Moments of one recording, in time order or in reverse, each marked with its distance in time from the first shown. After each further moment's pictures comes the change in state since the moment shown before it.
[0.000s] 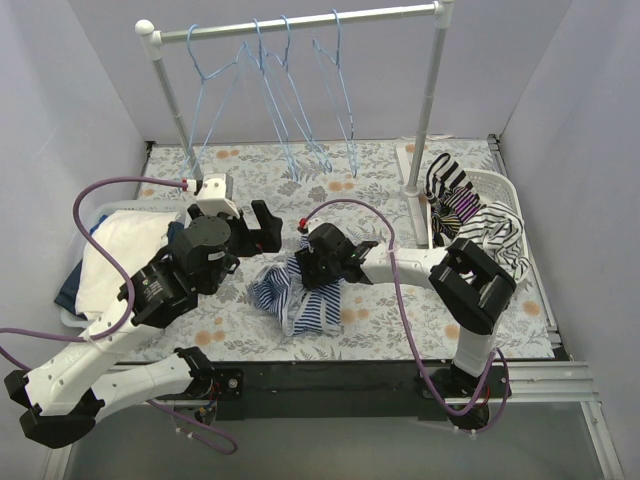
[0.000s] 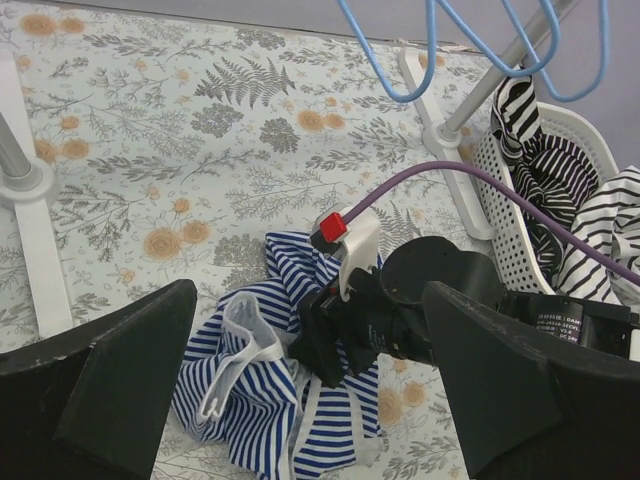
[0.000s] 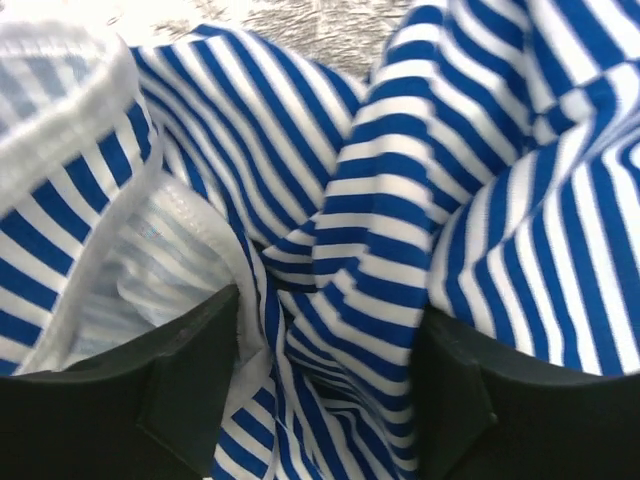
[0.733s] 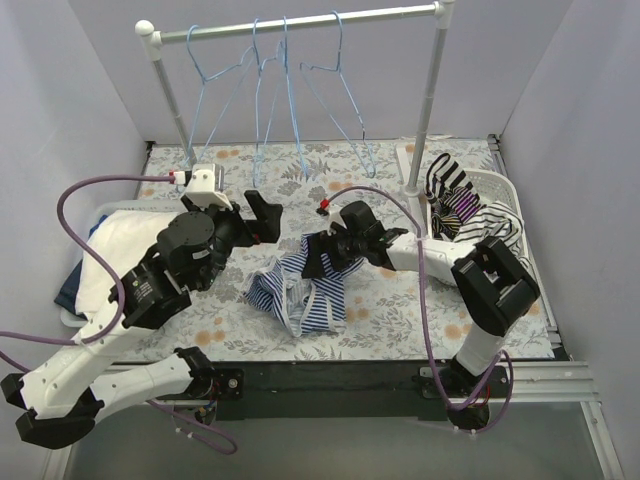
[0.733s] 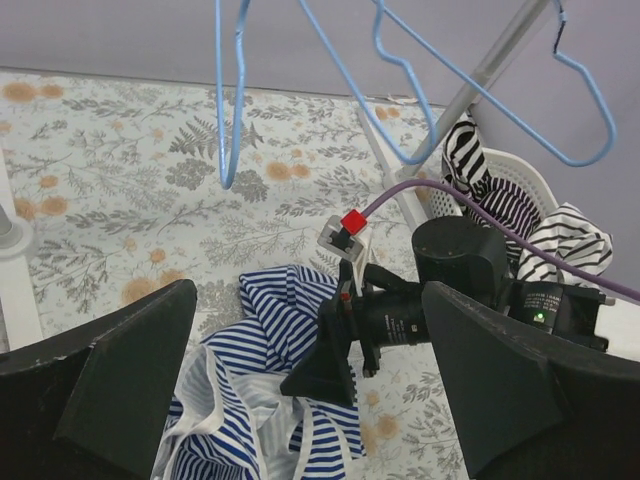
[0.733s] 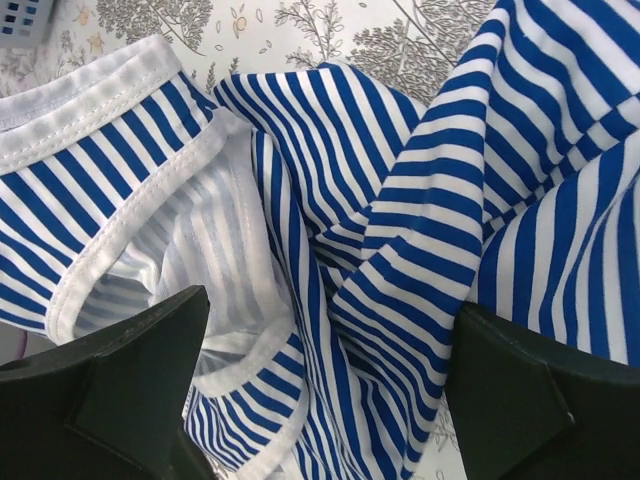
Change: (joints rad) left arm 0.000 0.000 0.049 0.102 0.024 0.070; right arm -0.196 -0.098 -0.079 0.121 -0.460 0.003
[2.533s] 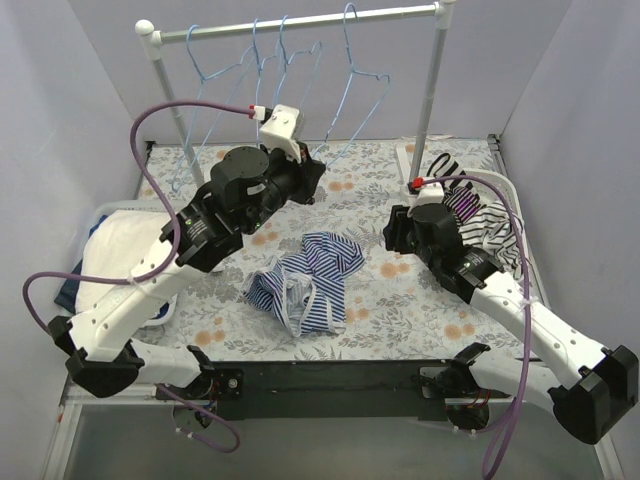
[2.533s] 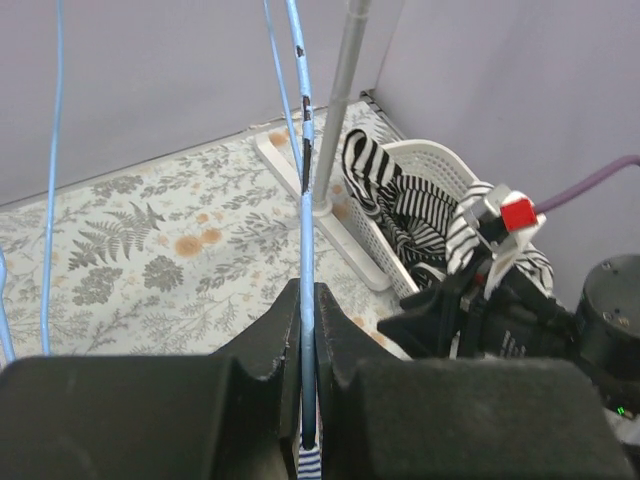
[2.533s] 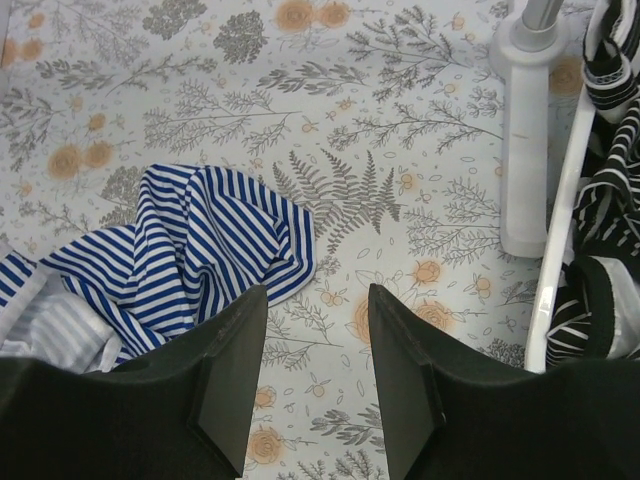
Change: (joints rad) left arm 0.001 0.398 0.408 0.046 0.293 0.201; right arm -0.095 -0.712 -0.139 -0.325 0.756 0.001
